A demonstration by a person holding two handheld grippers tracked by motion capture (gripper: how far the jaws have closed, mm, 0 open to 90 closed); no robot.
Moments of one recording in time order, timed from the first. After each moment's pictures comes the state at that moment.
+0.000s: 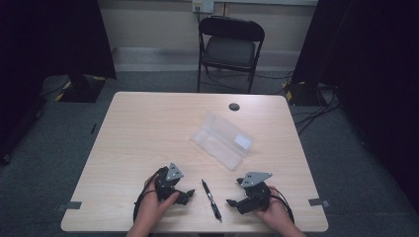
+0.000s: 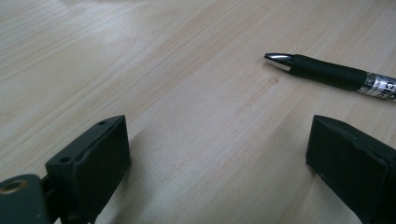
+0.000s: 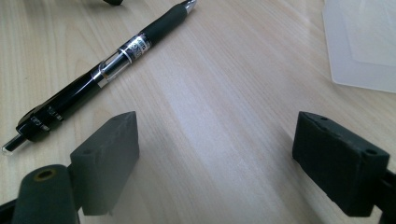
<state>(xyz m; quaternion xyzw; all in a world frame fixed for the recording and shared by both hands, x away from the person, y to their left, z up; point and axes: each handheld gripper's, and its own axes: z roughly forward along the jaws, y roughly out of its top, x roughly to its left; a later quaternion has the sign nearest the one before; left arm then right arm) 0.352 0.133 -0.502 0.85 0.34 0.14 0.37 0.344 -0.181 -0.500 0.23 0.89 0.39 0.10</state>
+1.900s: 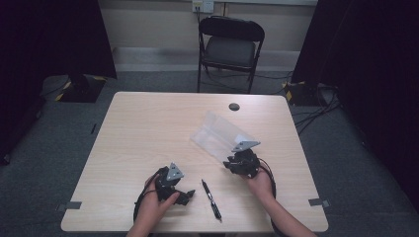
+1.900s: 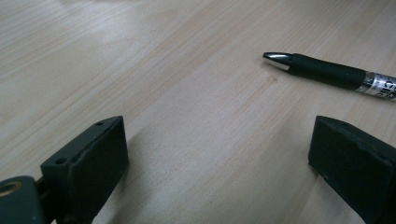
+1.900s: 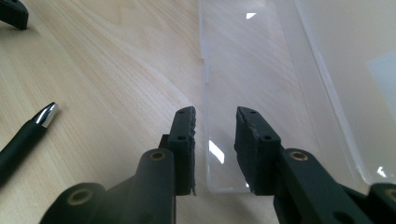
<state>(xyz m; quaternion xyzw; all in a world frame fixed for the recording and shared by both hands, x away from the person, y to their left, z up) 0.352 0.132 -0.501 0.86 0.34 0.14 0.36 0.428 -0.152 -0.479 0.34 0.86 0.35 0.13</state>
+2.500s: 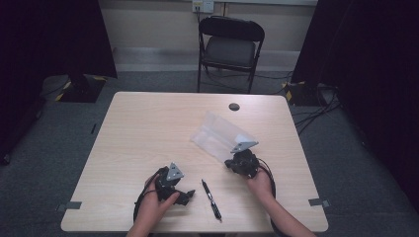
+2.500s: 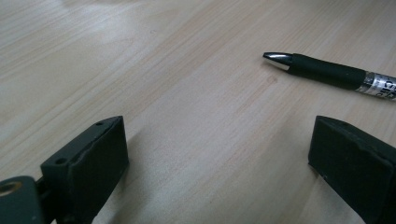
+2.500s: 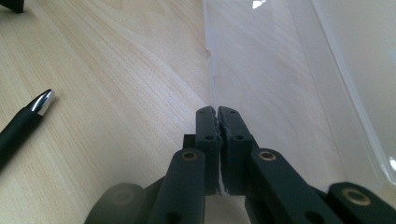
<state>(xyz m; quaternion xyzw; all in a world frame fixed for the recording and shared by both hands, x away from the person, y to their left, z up) 0.352 0.132 -0.501 0.86 0.34 0.14 0.36 0.430 -0.152 -0.483 0.33 0.87 0.34 0.12</state>
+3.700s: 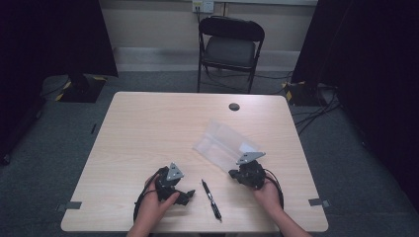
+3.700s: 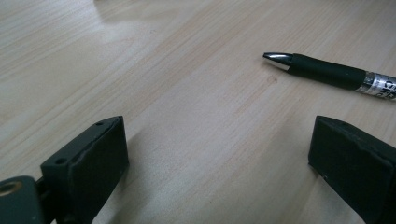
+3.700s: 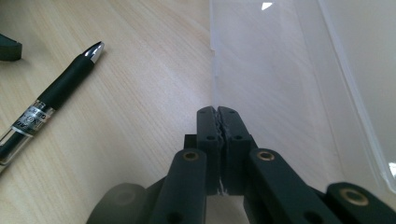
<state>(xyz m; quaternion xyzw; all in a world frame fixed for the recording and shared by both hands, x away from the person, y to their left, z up) 0.352 0.132 -0.501 0.86 0.34 0.14 0.36 0.394 -0.168 -0.483 0.31 0.88 0.35 0.11</state>
